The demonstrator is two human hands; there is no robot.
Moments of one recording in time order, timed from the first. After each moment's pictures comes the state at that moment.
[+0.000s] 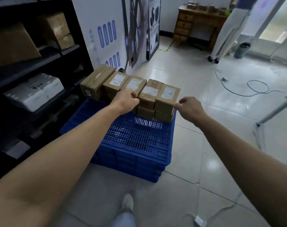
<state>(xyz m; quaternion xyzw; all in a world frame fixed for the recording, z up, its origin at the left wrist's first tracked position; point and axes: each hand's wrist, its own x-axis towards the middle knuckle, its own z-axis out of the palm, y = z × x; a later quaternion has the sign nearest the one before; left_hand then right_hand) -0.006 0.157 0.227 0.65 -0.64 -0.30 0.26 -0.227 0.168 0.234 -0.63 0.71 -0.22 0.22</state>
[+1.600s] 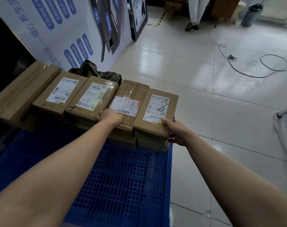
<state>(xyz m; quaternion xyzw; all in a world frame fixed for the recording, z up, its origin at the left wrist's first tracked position) -0.109 -0.221 -0.028 0.83 -0.48 -0.27 0.02 -0.336 -0.181 -0.049 -0.27 0.68 -0.23 0.64</state>
